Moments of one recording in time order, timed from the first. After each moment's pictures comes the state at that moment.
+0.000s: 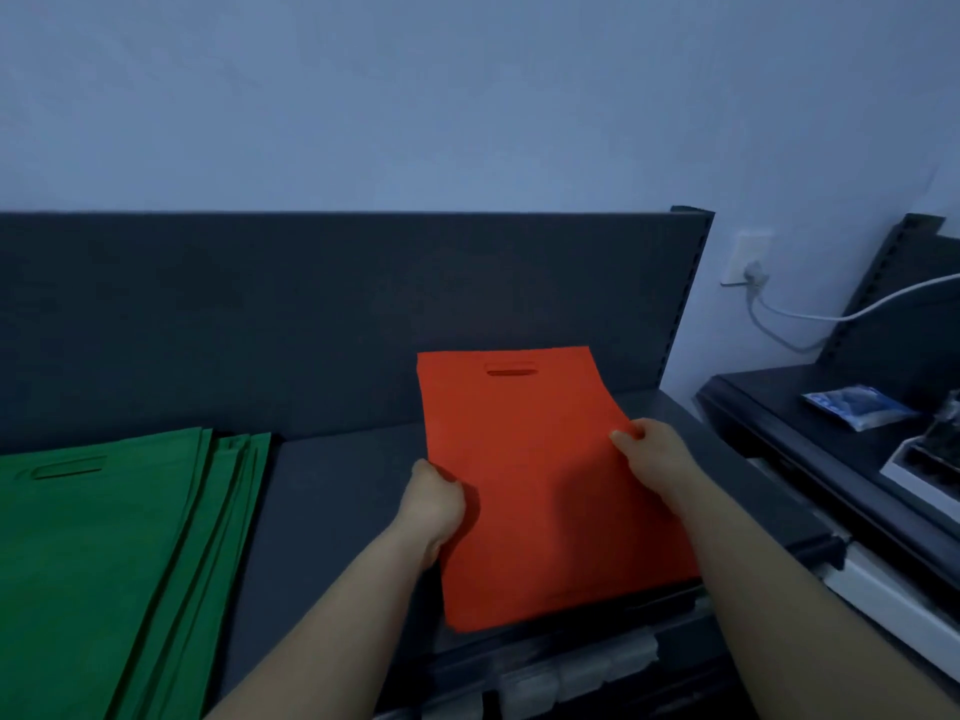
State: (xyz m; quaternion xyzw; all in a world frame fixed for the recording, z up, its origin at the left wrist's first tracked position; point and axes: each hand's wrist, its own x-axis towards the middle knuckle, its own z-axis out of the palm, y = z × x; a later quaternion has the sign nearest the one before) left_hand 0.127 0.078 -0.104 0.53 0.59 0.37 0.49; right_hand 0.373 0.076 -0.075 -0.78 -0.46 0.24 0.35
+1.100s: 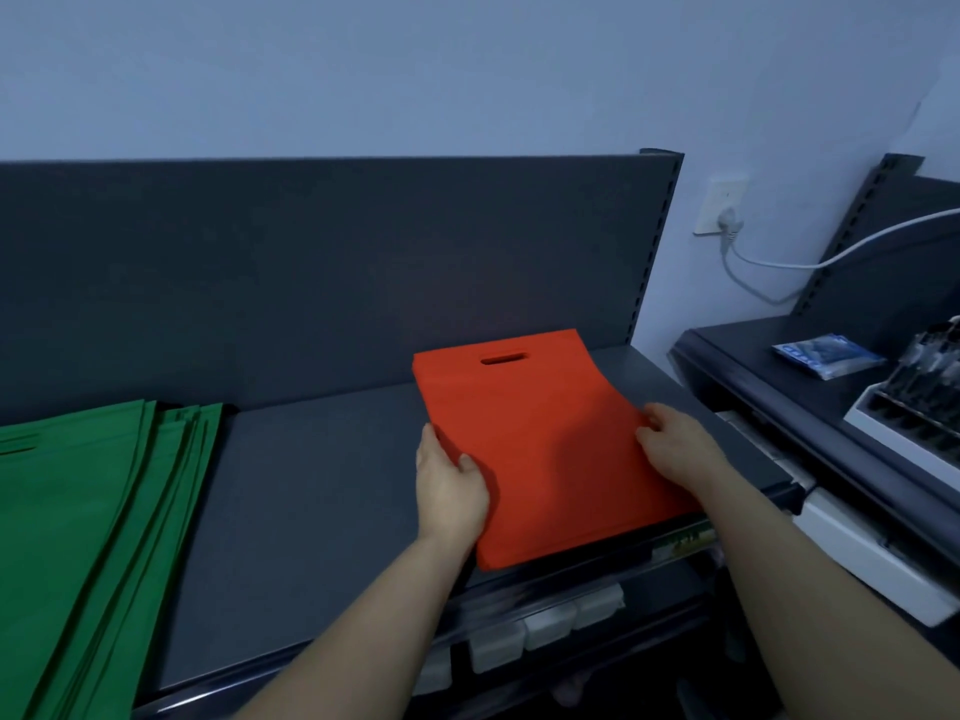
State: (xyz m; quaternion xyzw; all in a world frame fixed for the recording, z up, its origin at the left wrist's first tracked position) left_hand 0.189 0.048 -0.131 0.55 0.58 0.47 0.38; right_hand 0.432 0.036 -0.096 -0.82 -0.50 0.19 0.21
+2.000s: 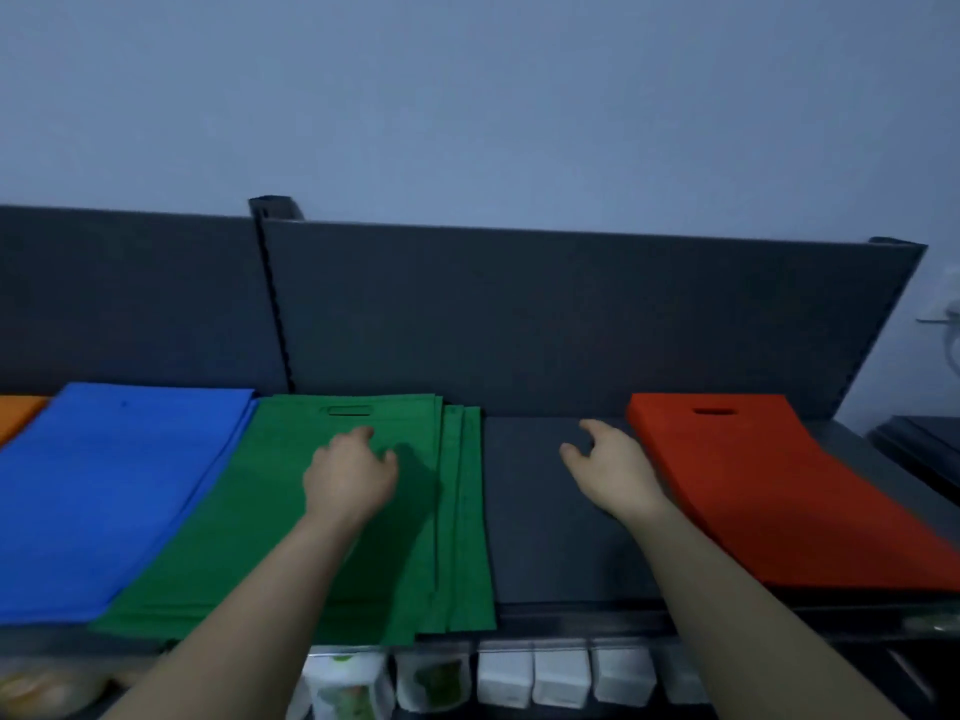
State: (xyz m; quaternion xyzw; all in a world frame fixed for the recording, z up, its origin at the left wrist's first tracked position) left_hand -0.161 0.020 -0.080 0.54 0.78 0.28 0.12; right_hand 0.105 0.039 -0.064 -0.70 -0.66 0.13 0.24
